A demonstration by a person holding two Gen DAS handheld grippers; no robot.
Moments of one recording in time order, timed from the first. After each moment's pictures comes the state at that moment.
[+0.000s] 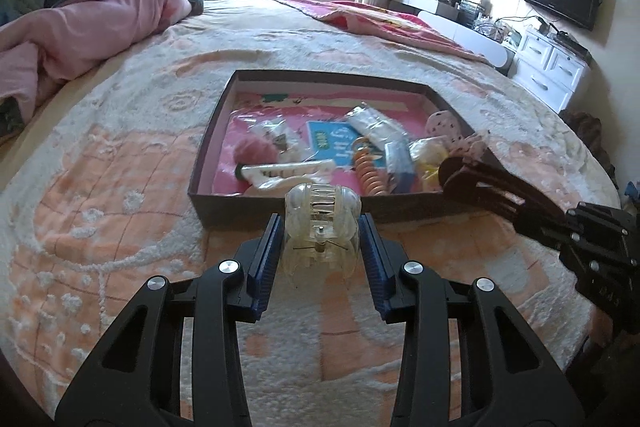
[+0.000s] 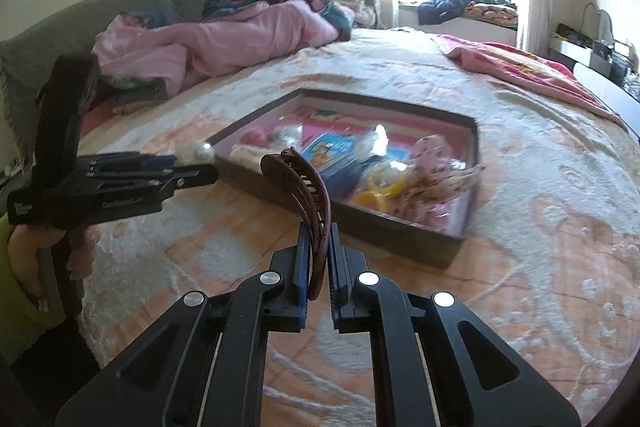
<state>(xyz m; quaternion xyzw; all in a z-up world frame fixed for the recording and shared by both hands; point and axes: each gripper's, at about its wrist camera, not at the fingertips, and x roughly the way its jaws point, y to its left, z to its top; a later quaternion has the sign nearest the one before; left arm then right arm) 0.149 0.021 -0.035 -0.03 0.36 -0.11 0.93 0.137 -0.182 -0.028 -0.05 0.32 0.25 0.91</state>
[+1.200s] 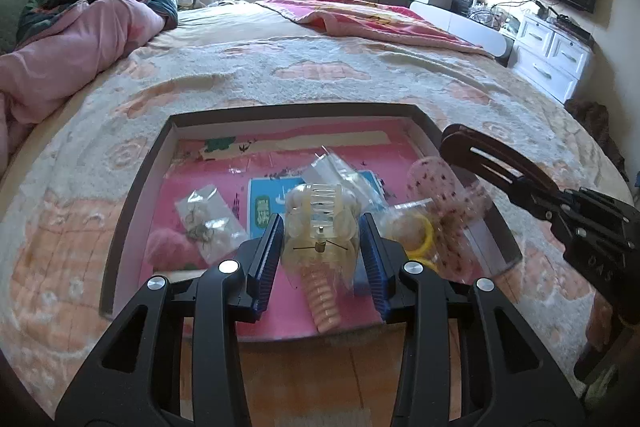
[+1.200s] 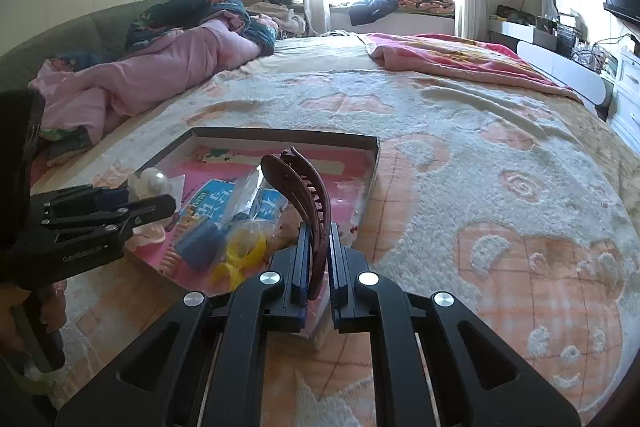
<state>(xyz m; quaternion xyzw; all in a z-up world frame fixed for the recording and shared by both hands) 0.236 -0.050 -0.027 0.00 0.36 -0.11 0.93 0.226 -0.238 -0.026 -0.01 0.32 0.15 0.94</state>
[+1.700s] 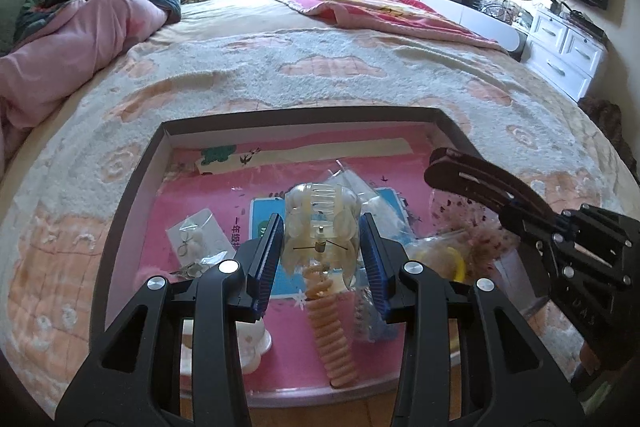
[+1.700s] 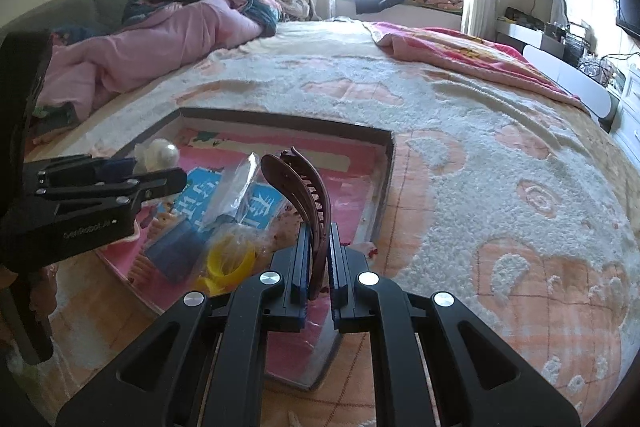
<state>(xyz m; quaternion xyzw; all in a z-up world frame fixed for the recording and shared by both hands) 0.275 -0.053 -0.039 0.01 0.38 -0.10 0.92 0.259 -0.216 -0.047 -0.05 0.34 0.14 0.93</state>
